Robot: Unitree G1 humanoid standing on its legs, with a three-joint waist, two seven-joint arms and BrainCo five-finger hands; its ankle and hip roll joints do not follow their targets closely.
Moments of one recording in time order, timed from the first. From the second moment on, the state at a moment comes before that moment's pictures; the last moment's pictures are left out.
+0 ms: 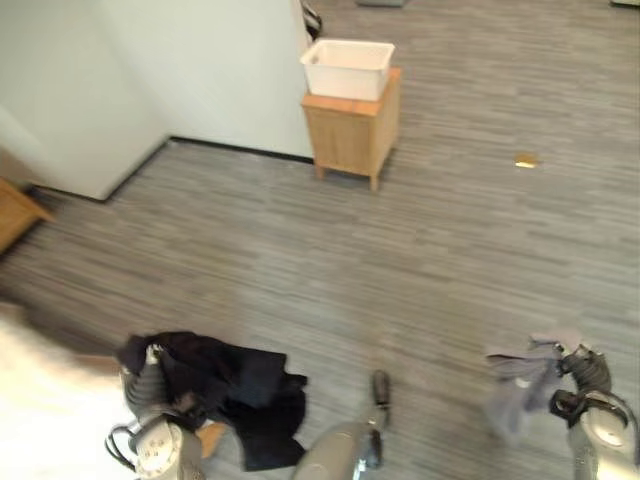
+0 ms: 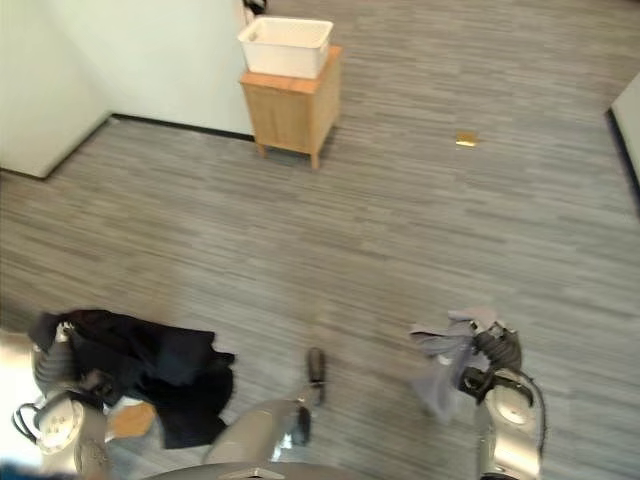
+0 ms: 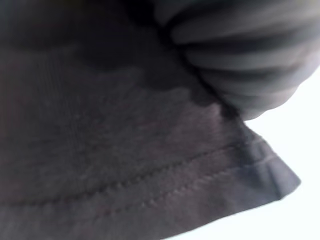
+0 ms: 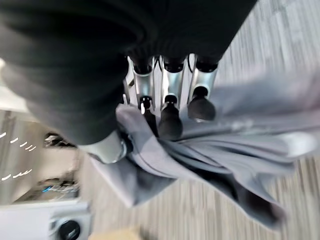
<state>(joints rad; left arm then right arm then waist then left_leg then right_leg) 0.21 0.04 0.49 0.01 -0.31 -0.04 0.22 0.15 -0.18 -0.39 0.07 0.20 0.09 -0.06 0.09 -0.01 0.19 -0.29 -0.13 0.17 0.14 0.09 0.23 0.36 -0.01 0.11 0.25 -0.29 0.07</state>
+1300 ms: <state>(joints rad) 0.14 0.07 0.33 0.16 -0.39 -0.04 0.15 0.23 -0.13 -0.37 0.06 0.20 0.05 -0.07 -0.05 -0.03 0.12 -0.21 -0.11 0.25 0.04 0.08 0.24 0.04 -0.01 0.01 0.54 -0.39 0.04</state>
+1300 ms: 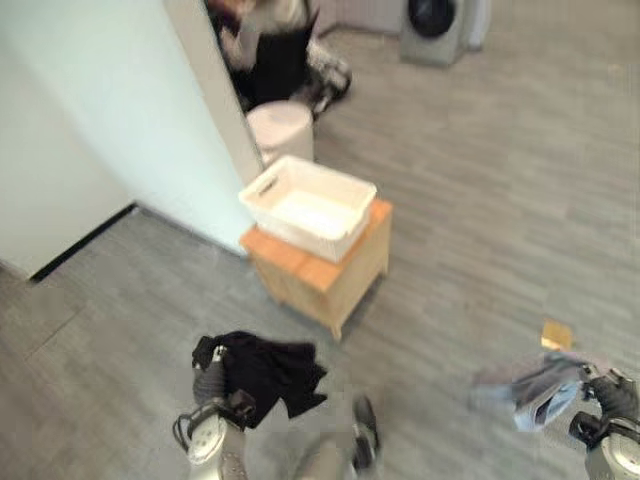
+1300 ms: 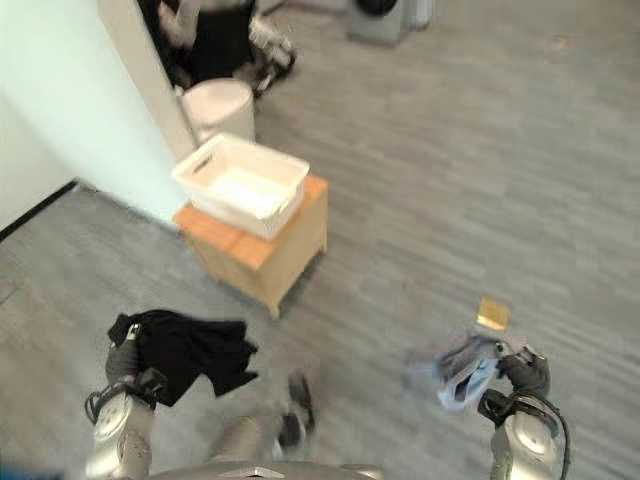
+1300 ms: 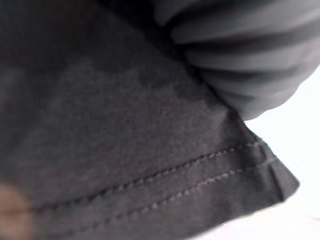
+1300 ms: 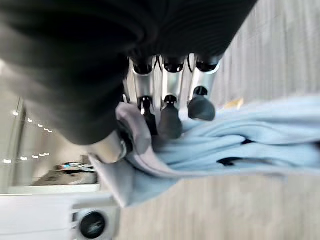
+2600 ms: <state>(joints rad) 0.18 0.00 0.20 0.09 -0.50 -0.08 0.14 -0.96 -1.24 0.53 0.45 0.20 -0.06 -0.22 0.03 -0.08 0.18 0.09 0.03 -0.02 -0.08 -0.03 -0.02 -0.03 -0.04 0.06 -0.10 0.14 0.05</state>
